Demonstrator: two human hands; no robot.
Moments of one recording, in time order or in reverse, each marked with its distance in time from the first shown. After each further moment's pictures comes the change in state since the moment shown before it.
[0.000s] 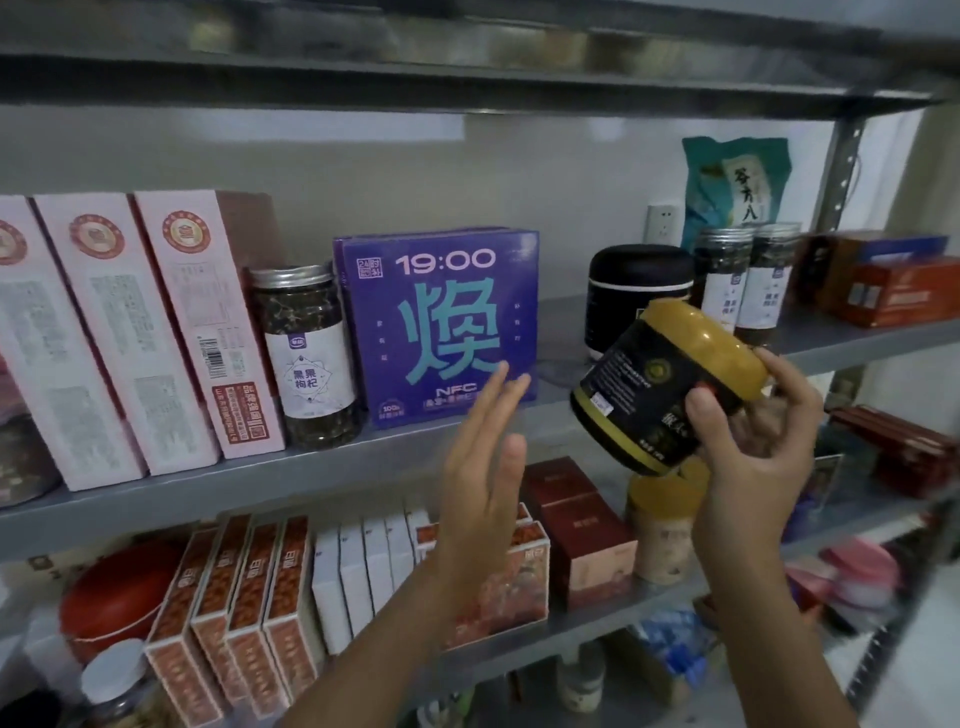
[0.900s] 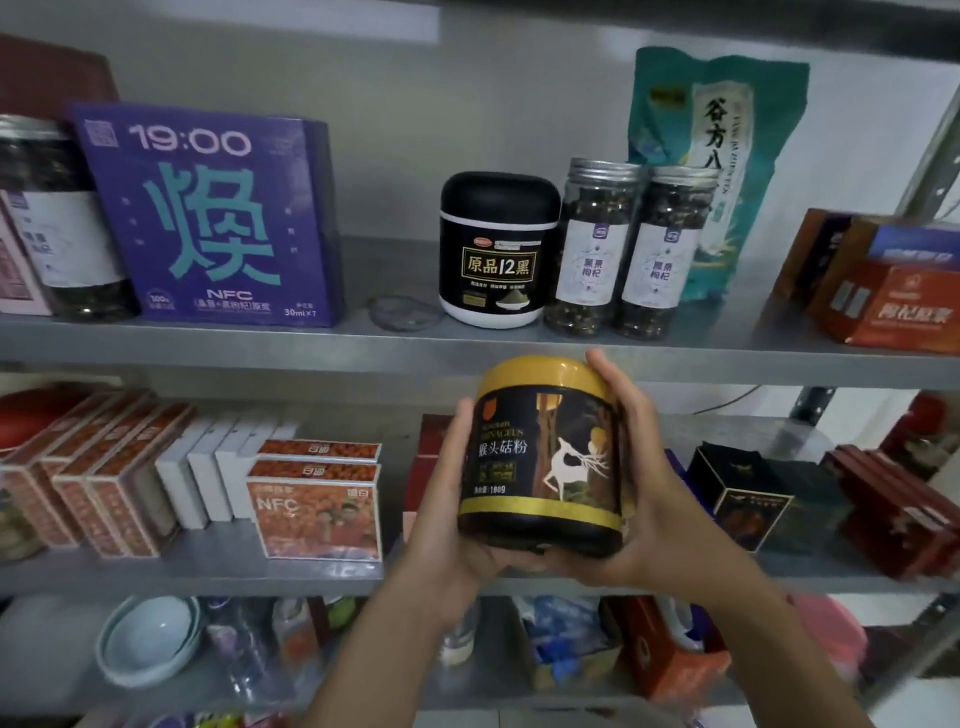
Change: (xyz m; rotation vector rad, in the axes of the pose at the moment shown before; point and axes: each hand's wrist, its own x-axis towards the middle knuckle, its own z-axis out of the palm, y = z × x) left_hand -0.007 0.066 0.218 -0.841 0.121 -0.989; right_hand 0.141 0.052 -0.165 -0.111 -1.312 0.004
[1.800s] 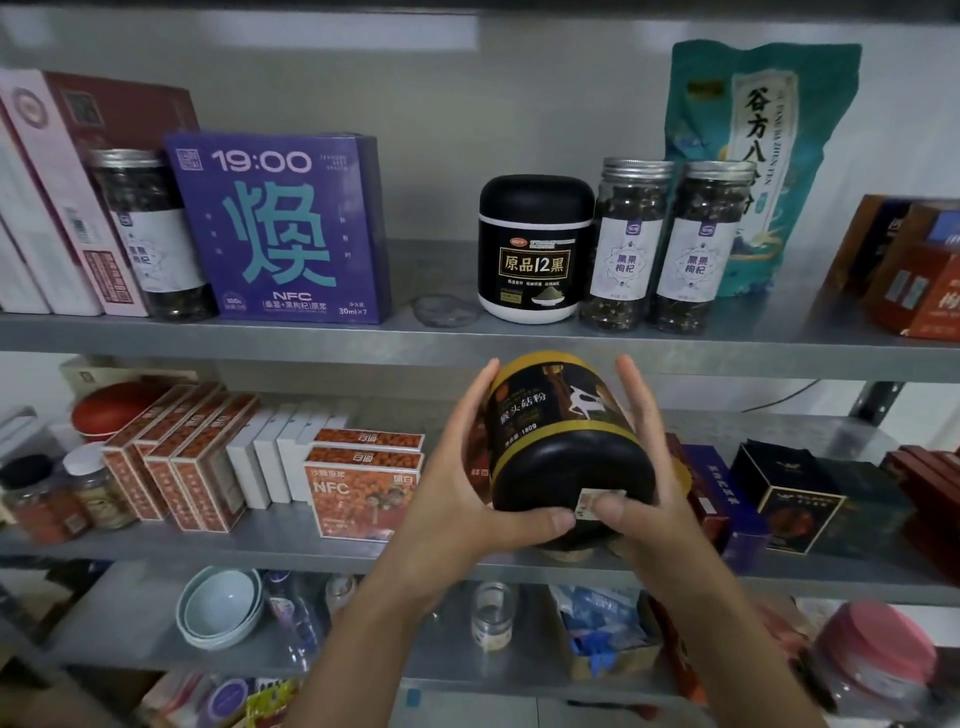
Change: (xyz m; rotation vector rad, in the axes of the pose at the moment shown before) left_hand -0.032 0.014 -0.019 0.571 -0.018 0.495; right_hand 0.001 0.013 0.036 0.616 0.171 0.169
